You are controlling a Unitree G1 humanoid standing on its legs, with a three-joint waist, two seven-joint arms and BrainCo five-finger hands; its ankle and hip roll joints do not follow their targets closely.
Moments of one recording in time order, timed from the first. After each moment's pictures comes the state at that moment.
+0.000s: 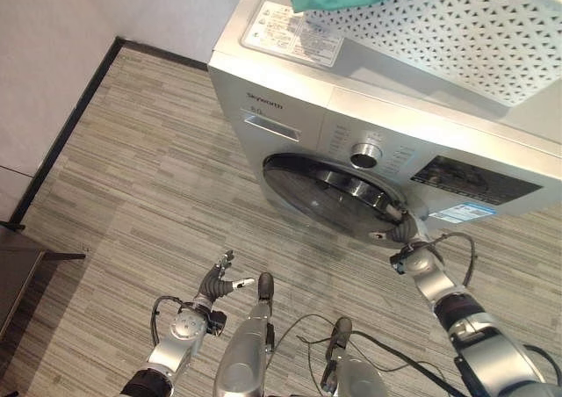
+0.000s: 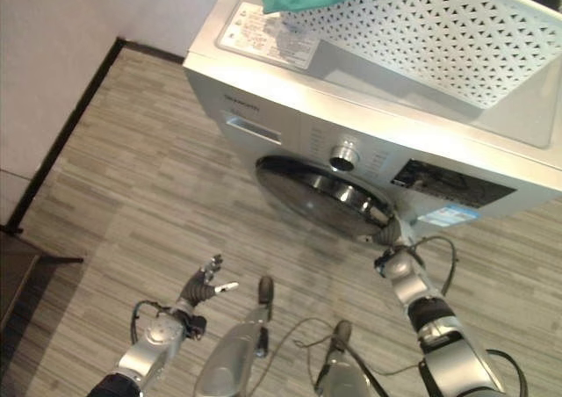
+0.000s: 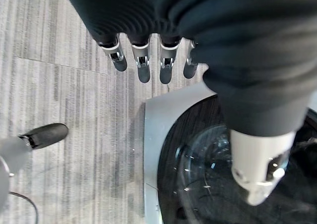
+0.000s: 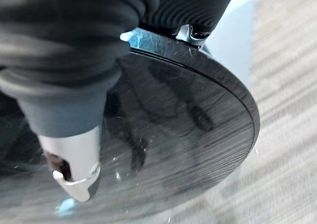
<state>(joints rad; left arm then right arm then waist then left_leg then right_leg) -0.05 0.38 -0.39 0.45 -0.26 -0.10 0.11 -0.48 -0.42 0.40 0.80 -0.11 0.11 -0.30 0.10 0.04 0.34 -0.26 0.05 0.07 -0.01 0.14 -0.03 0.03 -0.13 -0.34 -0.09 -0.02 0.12</state>
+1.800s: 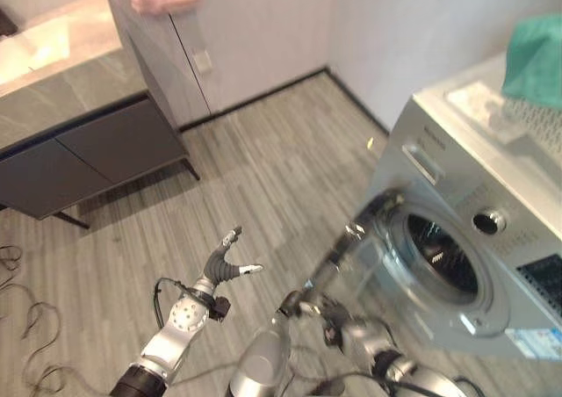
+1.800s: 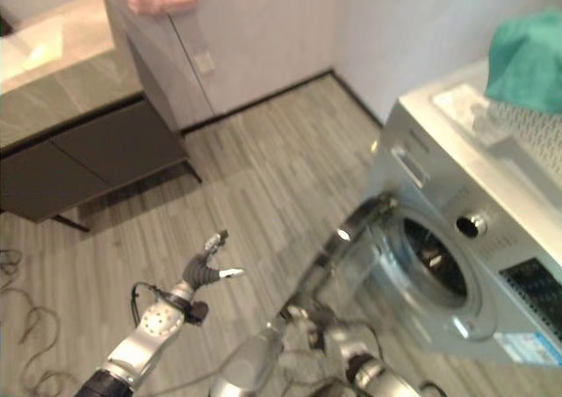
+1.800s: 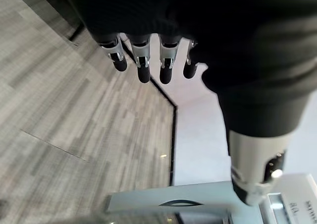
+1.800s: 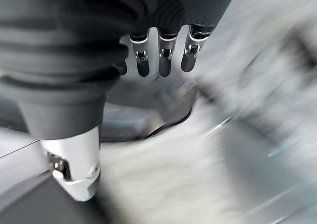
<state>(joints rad) -0.03 0.40 -0.39 0.15 -0.12 -0.04 0.14 -0.40 -0.02 0.59 1.09 0.62 -0.04 -0.08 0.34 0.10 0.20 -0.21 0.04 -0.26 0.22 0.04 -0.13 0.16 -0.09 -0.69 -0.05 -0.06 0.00</state>
